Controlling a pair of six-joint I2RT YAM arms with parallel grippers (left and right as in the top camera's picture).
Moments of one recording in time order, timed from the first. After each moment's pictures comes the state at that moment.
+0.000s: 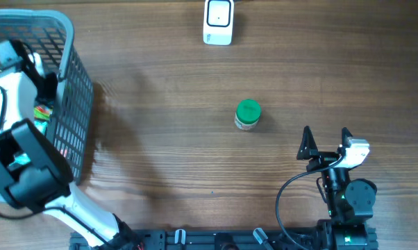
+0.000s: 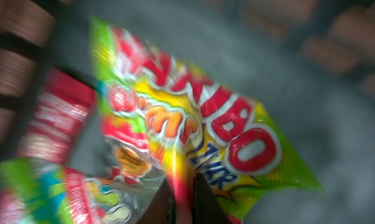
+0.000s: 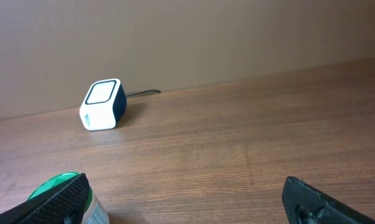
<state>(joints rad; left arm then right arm) 0.48 1.98 1.52 -0.71 -0.10 0.07 0.00 0.09 0.01 0.00 -0.03 0.18</state>
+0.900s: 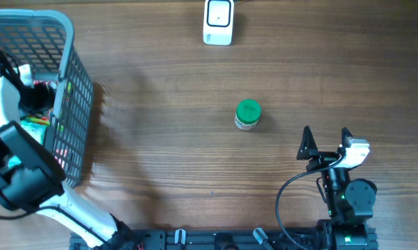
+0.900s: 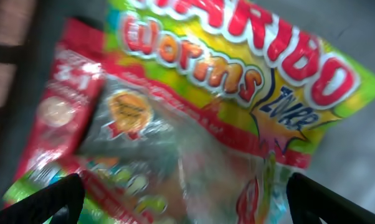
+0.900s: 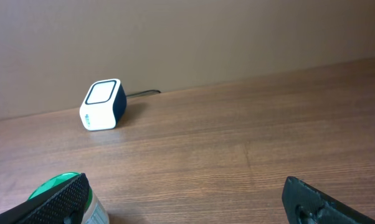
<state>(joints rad) 0.57 2.02 1.55 -0.84 -0.02 0.19 0.00 0.09 0.01 0.00 -0.03 0.18</state>
